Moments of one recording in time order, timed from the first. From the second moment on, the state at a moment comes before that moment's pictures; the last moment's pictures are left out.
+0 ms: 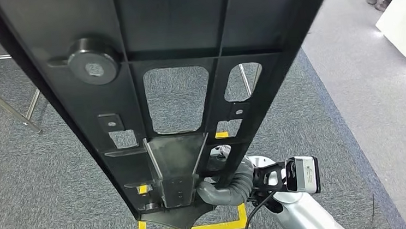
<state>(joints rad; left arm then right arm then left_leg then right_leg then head) -0.03 0.01 0.37 -0.20 0.05 0.15 -0.23 -0.39 -0.08 0.62 -1.75 -0.30 0.49 -0.52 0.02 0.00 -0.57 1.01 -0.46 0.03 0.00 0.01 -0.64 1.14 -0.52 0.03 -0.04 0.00</state>
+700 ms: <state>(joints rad) -0.03 0.01 0.37 -0.20 0.06 0.15 -0.23 -0.38 -0.08 0.62 -1.75 -0.29 0.50 -0.52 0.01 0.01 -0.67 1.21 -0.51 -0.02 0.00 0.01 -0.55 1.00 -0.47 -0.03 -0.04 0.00</state>
